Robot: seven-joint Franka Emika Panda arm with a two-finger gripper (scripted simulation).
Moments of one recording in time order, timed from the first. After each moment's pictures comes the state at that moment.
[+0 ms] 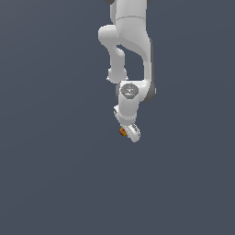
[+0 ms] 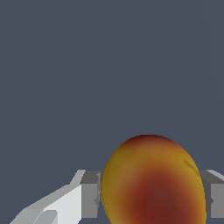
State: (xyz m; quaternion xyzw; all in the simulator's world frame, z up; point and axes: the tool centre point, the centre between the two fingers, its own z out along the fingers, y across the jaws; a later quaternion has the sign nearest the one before) arm -0.056 0.046 0.035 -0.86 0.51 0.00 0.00
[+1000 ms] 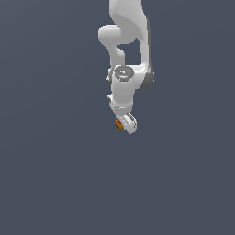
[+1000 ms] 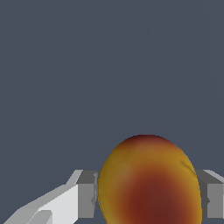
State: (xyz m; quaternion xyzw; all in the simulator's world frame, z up) arm -0.061 0.021 0.104 -0.86 0.51 0.00 0.00
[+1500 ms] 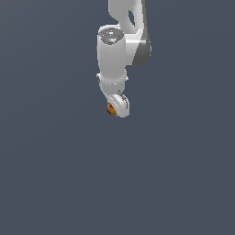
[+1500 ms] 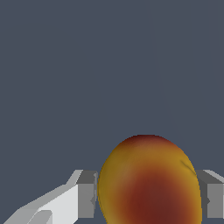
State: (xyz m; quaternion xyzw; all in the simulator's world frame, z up) arm -0.068 -0.017 0.209 -0.86 0.51 0.00 0.00
